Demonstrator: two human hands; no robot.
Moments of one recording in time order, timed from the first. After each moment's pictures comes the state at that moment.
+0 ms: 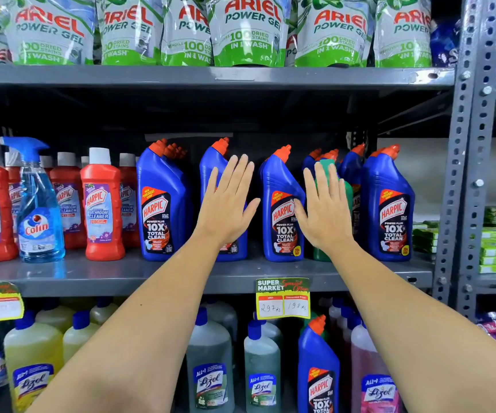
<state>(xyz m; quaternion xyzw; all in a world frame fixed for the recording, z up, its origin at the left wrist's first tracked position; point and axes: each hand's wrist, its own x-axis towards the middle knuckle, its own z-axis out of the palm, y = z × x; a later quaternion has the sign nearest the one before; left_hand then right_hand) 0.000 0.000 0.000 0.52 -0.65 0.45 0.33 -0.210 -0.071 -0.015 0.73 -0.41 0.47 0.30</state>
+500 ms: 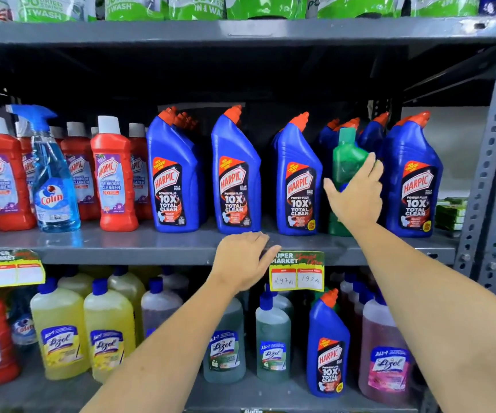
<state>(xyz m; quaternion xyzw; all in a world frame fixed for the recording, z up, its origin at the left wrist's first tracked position) -0.012 0.022 -0.122 0.57 -0.69 0.33 0.29 -0.216 -0.094 -0.029 0.62 -0.55 0.56 0.04</state>
